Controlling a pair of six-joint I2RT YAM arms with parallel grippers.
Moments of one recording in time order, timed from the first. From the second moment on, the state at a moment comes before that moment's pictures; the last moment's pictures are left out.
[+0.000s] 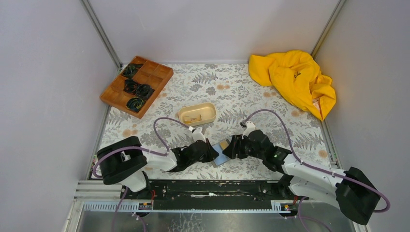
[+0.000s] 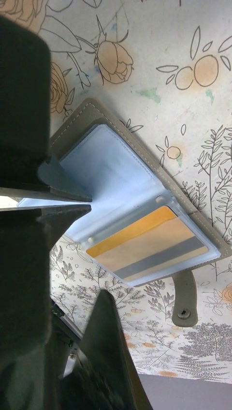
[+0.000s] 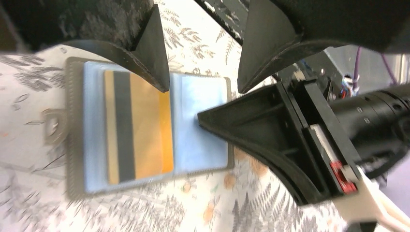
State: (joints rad) left arm -1.09 1.55 0.44 0.46 -0.22 -1.11; right arm 0.82 0.98 0.29 0.10 -0.15 0.70
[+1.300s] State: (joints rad) left arm -1.09 1.36 0.30 0.44 -0.24 -1.05; right arm 0.75 1.11 0.18 0.24 -0.12 0.78
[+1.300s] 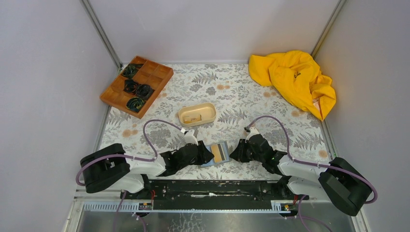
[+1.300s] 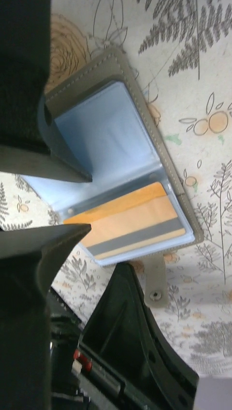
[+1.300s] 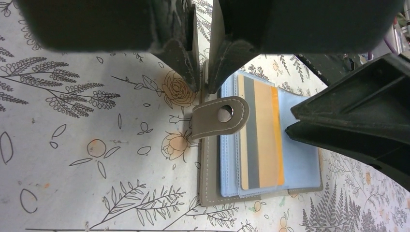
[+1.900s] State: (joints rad) left arm -1.09 1.49 0.25 0.80 -0.16 -1.13; right arm 0.76 1.11 0.14 0.32 -0.13 0.81
